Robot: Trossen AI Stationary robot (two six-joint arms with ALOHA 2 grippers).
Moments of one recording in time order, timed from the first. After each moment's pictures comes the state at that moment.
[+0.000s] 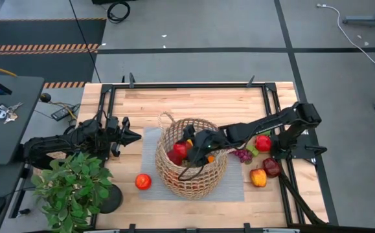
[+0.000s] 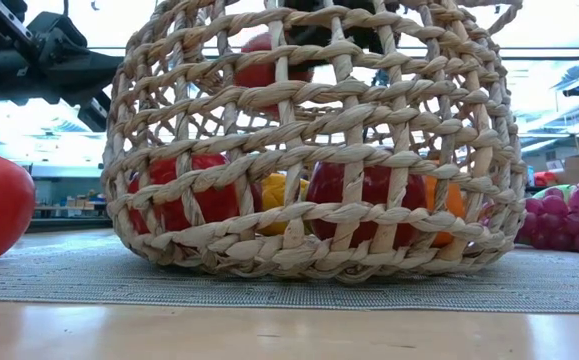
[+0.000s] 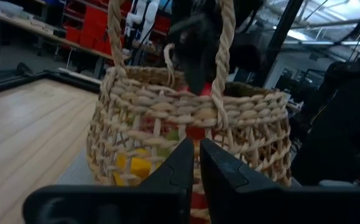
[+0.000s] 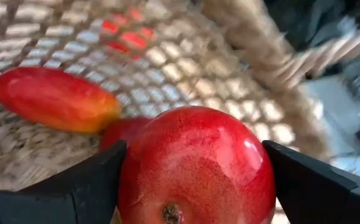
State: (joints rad) left arm 0.16 0.05 0.01 0.12 0.21 -0.37; right arm 0.18 1.69 1.25 -0.17 0.14 -0.59
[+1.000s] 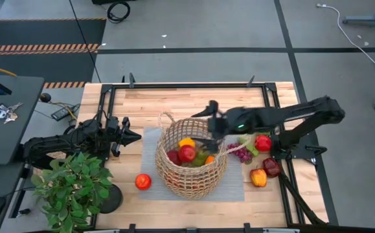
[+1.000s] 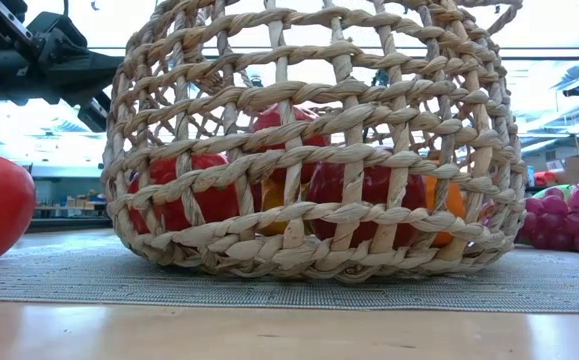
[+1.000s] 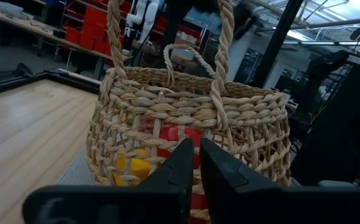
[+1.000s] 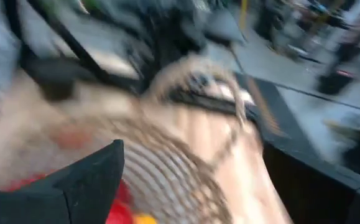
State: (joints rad) left arm 0.16 0.05 0.01 0.12 0.21 -0.37; right arm 0.16 1.37 1.26 -0.24 0.28 -0.21
